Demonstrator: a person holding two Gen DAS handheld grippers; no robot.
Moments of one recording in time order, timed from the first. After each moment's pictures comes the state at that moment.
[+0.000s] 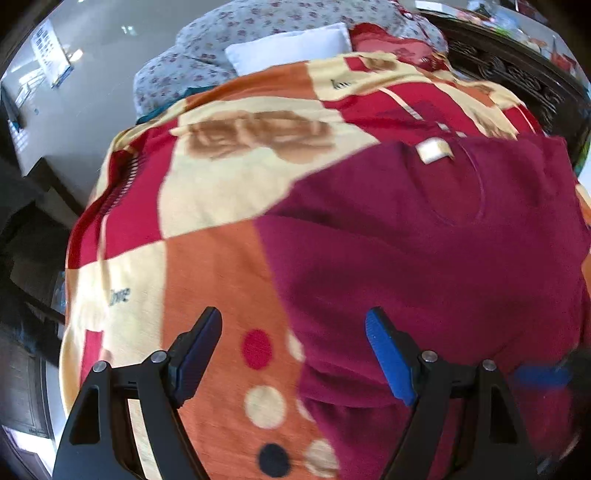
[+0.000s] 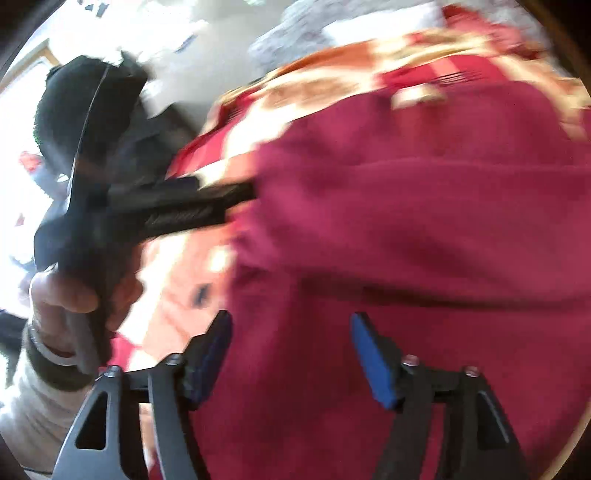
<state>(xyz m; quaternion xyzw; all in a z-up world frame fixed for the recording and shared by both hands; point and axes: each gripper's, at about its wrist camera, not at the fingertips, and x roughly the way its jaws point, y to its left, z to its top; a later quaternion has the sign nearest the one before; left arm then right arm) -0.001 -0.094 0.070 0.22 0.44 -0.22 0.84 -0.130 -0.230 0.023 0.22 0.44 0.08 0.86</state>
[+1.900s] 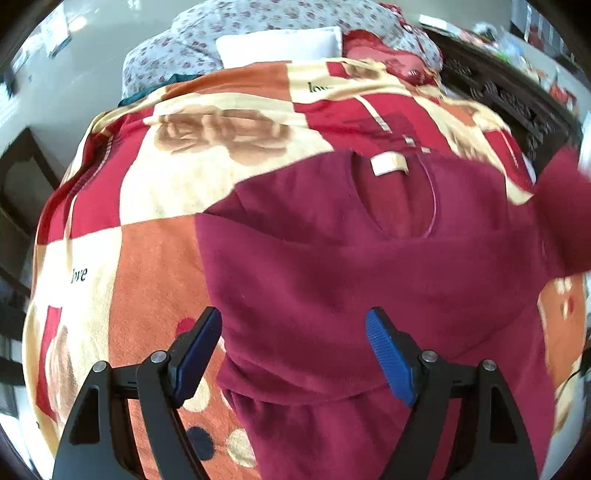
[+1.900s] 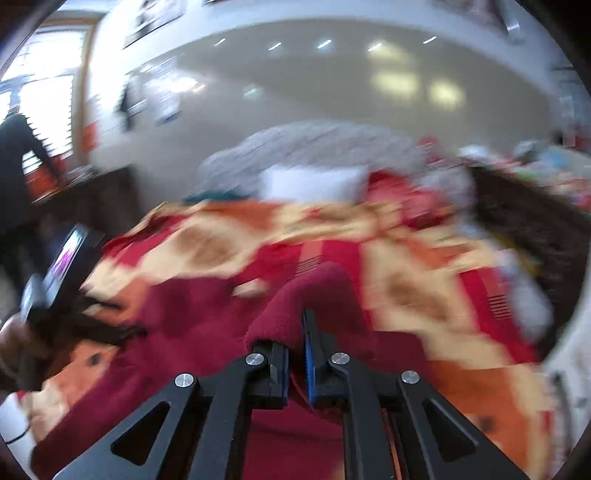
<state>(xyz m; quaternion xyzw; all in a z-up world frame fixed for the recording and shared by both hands) -0.011 -0.114 0.085 0.14 0.48 -0.24 0.83 -0.167 -0.333 0.135 0.04 0.26 -0.04 0.96</state>
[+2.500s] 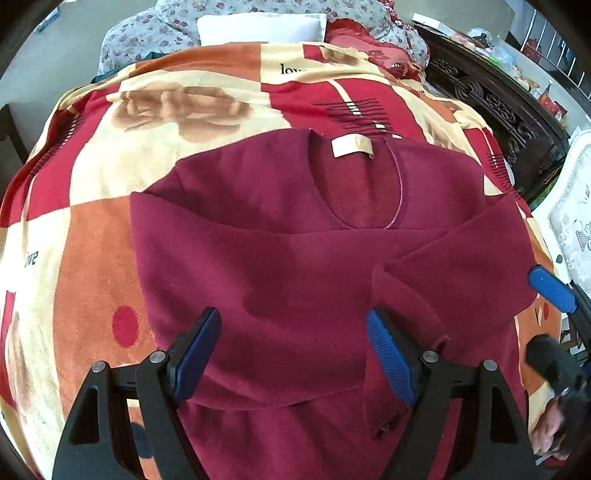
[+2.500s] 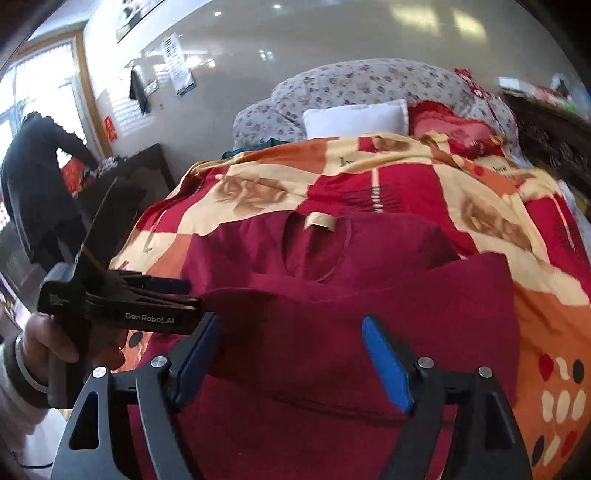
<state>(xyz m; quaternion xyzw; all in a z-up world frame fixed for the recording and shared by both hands) -0.020 -0.140 0.065 0.11 0.51 -0.28 0.81 -0.149 -0.308 0.084 0.11 0.33 0.02 0.94</state>
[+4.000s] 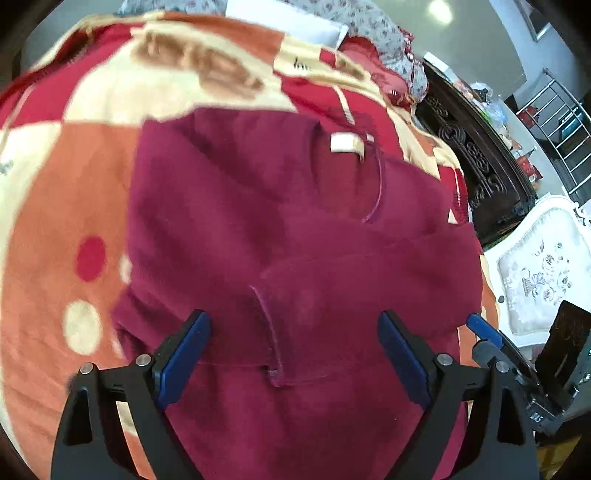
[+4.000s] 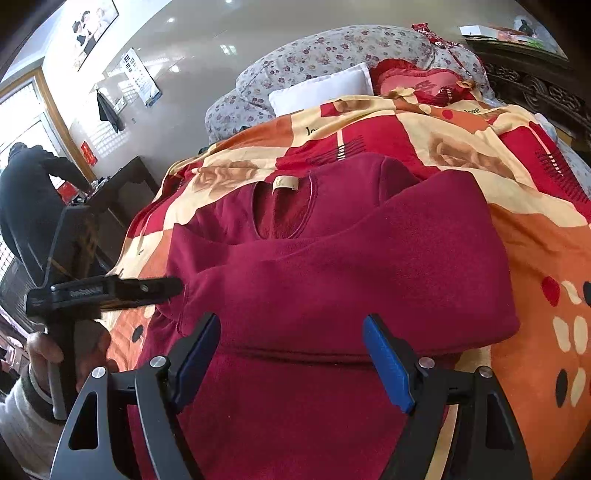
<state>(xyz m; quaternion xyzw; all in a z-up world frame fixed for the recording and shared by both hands) -0.022 -0.107 0.046 -0.04 0.55 -0.33 0.76 -0.177 -0.342 0.056 0.21 0.36 0.00 0.91</state>
